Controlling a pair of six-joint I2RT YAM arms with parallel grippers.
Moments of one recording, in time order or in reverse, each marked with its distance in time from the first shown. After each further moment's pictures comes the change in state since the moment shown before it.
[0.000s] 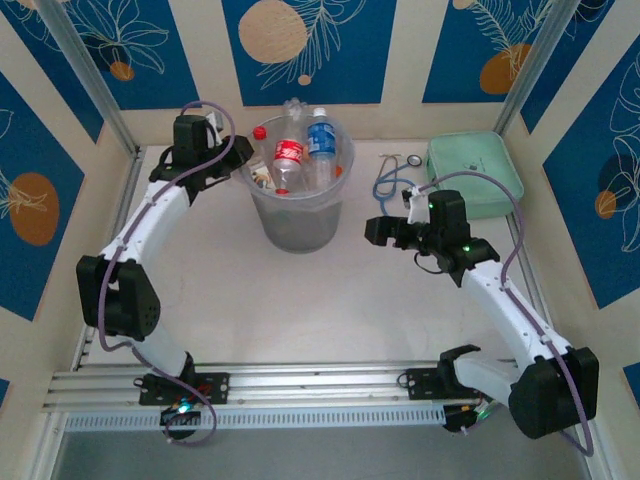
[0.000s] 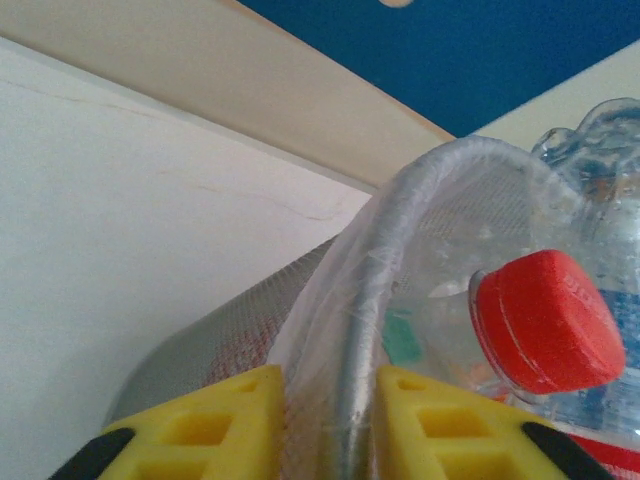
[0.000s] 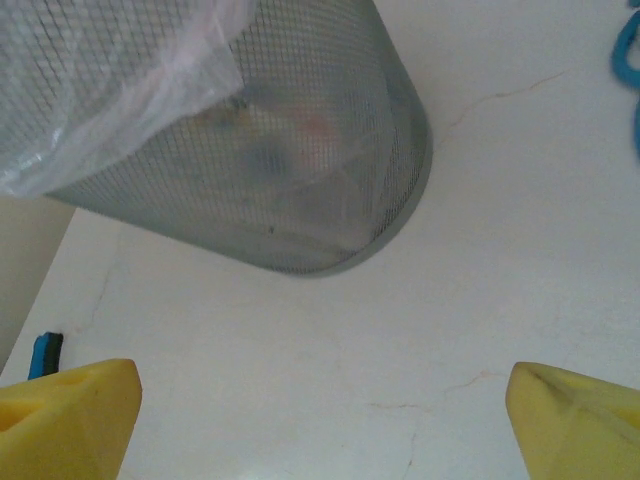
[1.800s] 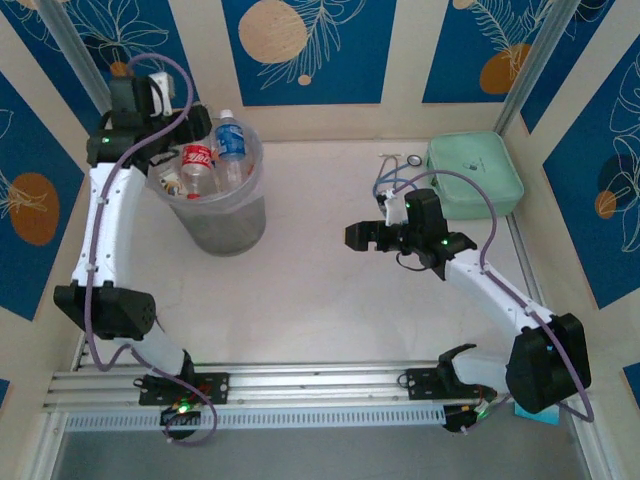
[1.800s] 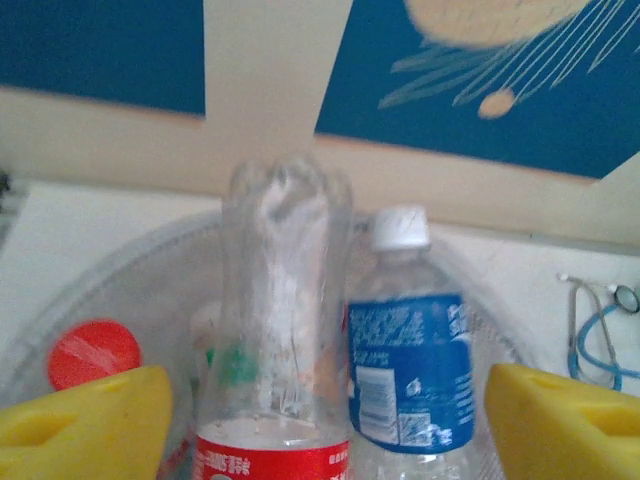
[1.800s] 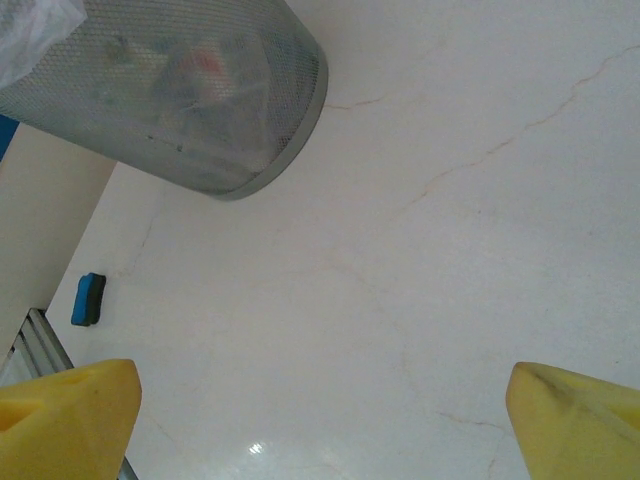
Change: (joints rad) left arm 0.161 -0.012 0.529 -0.555 -0.212 0.417; right arm 0.113 0.150 0.007 0.105 -0.082 0.000
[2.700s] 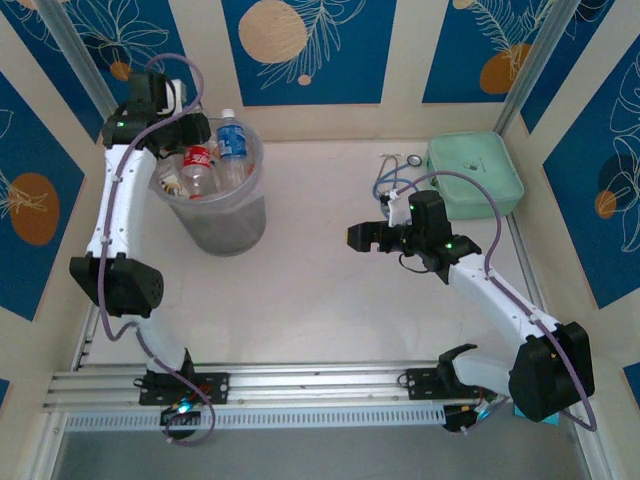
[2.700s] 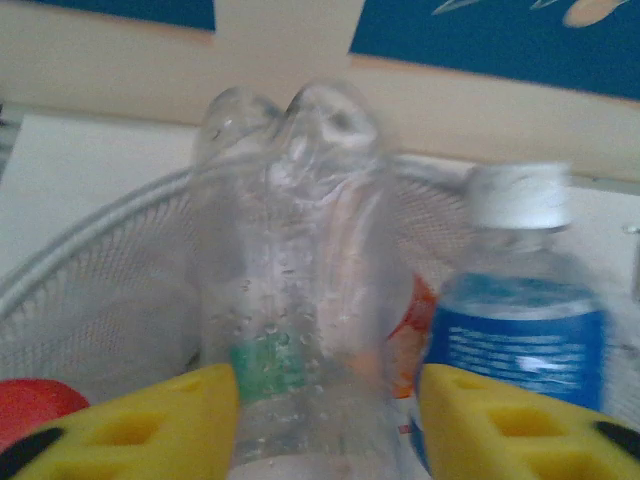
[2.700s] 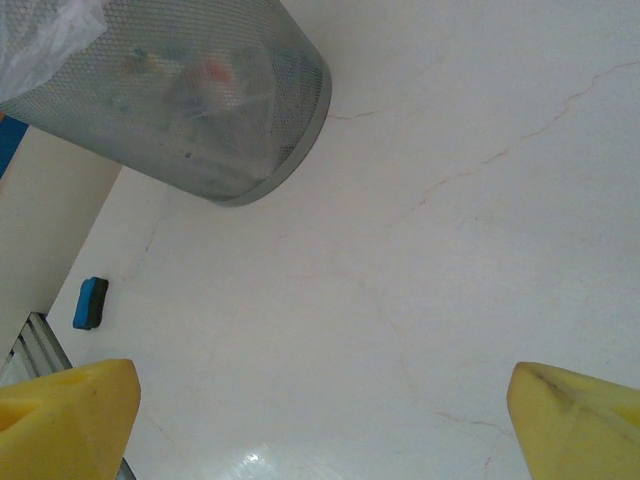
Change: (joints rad) left arm -0.010 0.169 0.053 -0.105 -0.035 0.033; right arm -0.010 -0.051 -0.020 -0.001 0.004 -0.004
